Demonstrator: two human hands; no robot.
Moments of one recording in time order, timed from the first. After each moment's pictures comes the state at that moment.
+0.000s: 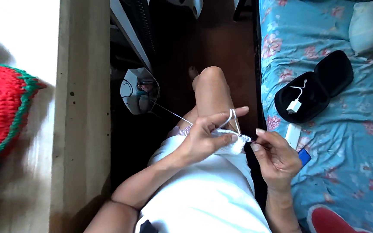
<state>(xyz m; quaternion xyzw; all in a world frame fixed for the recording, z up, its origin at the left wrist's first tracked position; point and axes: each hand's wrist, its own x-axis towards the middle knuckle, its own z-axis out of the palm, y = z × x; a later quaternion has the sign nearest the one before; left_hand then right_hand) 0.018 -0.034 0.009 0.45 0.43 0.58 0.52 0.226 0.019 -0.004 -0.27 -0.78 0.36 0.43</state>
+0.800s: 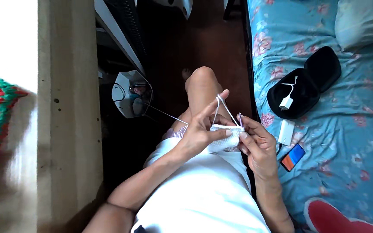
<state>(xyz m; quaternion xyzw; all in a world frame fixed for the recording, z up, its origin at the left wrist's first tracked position) 0.026 -0.021 -0.001 0.35 0.41 0.58 0.61 0.211 0.020 -0.013 -0.31 -0.58 0.63 0.41</state>
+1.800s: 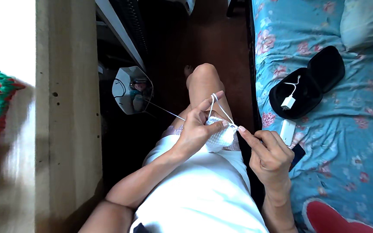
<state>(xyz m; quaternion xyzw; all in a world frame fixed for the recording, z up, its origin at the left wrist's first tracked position) 0.027 -0.025 0.001 0.30 0.47 0.60 0.57 0.233 0.019 -0.001 -0.33 -0.89 0.03 0.30</state>
